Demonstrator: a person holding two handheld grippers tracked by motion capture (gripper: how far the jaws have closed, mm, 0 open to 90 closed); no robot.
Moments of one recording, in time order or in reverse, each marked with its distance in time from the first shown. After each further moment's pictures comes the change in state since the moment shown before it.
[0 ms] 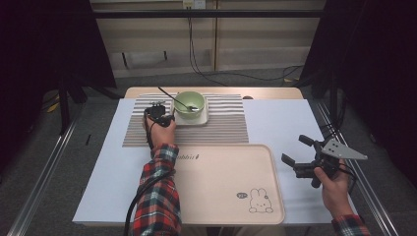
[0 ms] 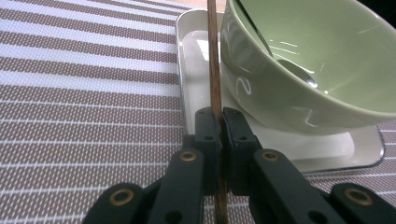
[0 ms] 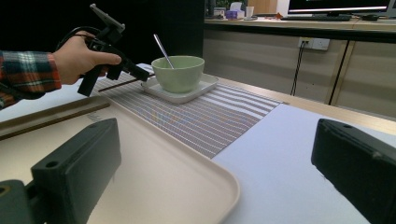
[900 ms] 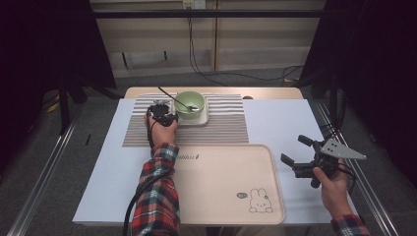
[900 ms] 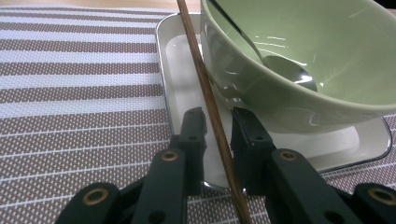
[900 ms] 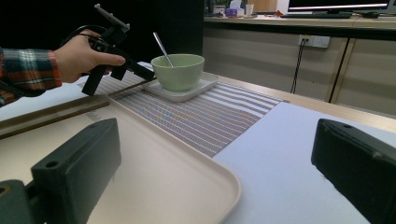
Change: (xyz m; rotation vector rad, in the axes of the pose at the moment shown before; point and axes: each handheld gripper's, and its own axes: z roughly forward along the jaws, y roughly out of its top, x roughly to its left) left arm -0.002 0.002 0.012 0.007 -0.027 0.125; right arm 0.000 0.000 0.001 0.011 -0.008 -0.006
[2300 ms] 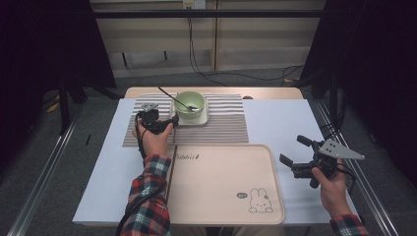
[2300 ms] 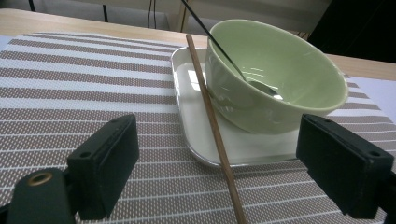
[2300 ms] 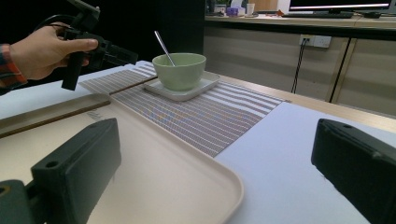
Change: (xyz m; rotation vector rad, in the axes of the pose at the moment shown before) left arm 0.006 -0.013 -0.048 -0.159 -0.017 -0.070; right arm 0.003 0.000 0.002 0.001 0.008 0.003
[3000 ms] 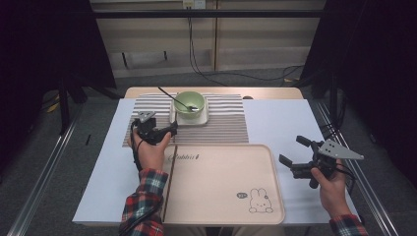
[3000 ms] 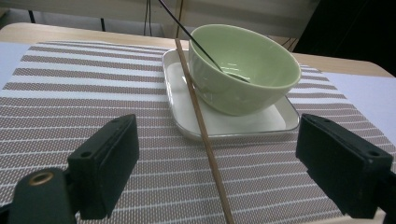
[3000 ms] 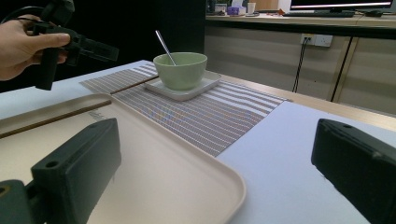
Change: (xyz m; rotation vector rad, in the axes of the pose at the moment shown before) left arm -0.011 -0.011 -0.042 -0.042 -0.022 0.028; right arm 0.001 -0.001 0.001 0.006 -0.001 0.006
